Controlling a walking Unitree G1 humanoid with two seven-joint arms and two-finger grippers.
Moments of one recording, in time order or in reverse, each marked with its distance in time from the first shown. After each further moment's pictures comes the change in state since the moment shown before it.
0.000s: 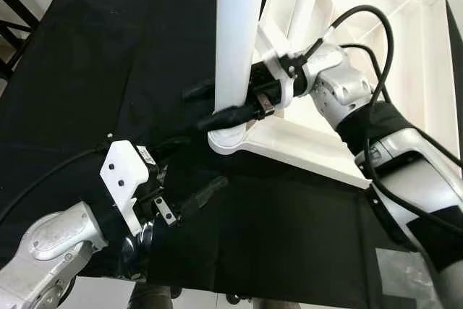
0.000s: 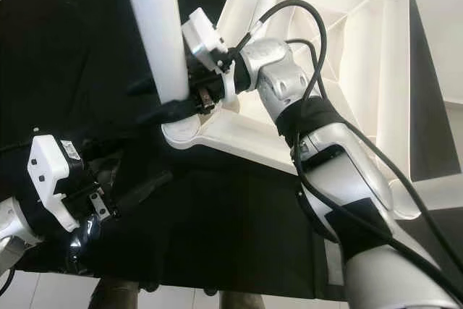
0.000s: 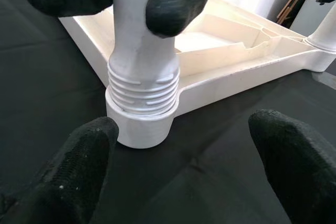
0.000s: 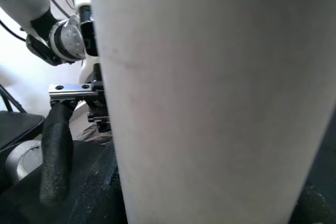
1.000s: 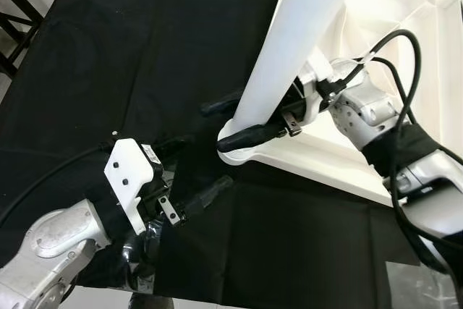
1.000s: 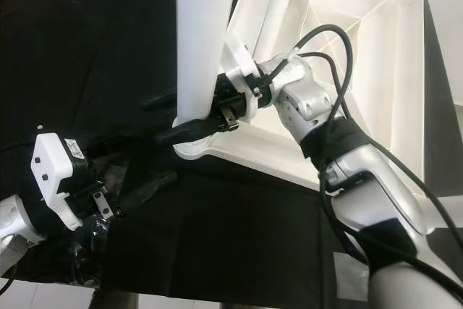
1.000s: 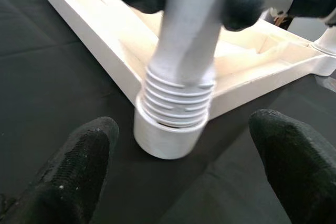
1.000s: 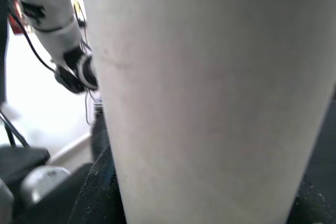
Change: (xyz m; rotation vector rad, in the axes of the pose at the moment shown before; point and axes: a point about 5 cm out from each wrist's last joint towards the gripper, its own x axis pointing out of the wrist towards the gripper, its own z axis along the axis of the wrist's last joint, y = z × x) left arm 0.006 -0.002 0.004 0.014 -0.019 -0.034; right arm -0.022 0.040 -0.019 0.038 -0.178 -0.035
